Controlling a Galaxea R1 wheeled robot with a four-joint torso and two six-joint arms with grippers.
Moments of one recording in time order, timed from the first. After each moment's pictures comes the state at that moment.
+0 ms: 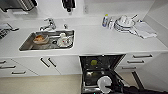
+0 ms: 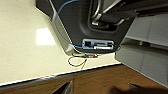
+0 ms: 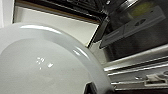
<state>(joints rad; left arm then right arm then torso) 1.58 2.83 -2.60 1.00 -0.39 -0.91 -0.63 2.45 -1.68 0.68 -0.03 -0.16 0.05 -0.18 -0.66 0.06</state>
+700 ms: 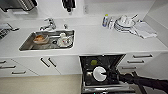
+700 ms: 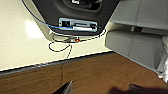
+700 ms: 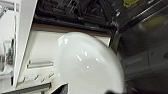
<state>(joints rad) 1.63 3.01 -2.73 1.01 -0.33 -0.84 -0.46 2.52 -1.78 0.73 -0.10 -0.06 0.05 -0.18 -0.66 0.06</state>
